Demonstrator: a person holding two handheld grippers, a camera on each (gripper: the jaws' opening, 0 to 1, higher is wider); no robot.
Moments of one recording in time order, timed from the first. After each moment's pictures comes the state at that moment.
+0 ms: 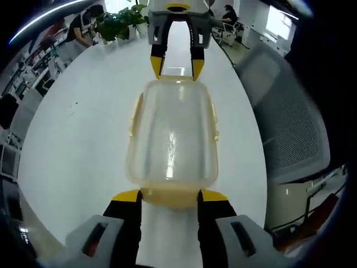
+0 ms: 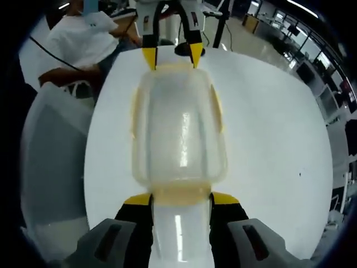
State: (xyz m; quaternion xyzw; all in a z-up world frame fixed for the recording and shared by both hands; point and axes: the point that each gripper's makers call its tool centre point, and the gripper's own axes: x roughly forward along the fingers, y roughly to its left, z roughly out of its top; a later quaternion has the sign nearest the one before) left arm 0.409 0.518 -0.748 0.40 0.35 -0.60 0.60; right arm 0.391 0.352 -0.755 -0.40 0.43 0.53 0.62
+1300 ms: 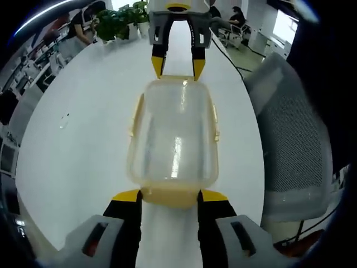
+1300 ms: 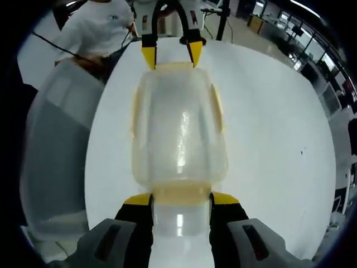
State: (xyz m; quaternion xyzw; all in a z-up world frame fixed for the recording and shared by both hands) left arm 0.392 0.444 -0.754 0.39 0.36 -0.59 0.61; right arm 0.379 0.276 -0.763 -0.40 0.43 0.54 0.60
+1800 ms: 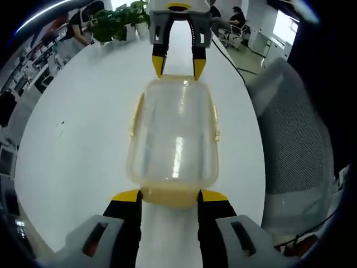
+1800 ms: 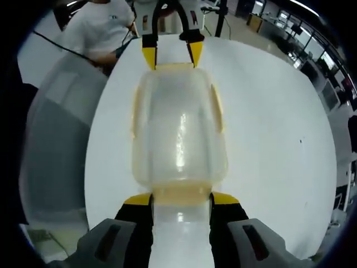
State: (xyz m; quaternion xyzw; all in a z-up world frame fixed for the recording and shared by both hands) left arm 0.387 0.414 -0.759 0.39 0.37 -0.59 0.61; right arm 0.374 0.247 -0.767 -0.40 0.43 0.54 0.60
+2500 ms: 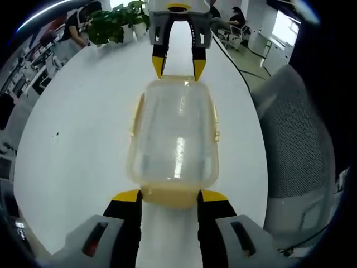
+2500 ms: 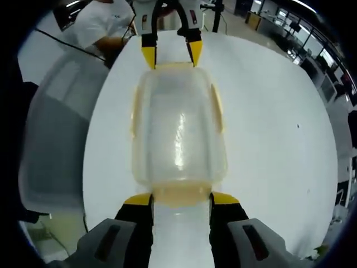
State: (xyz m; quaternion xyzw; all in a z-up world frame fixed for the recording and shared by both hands) left arm 0.388 0.372 -0.762 0.39 0.37 -0.59 0.60; right arm 0.375 0.204 -0.771 -0.39 0.43 0.54 0.60
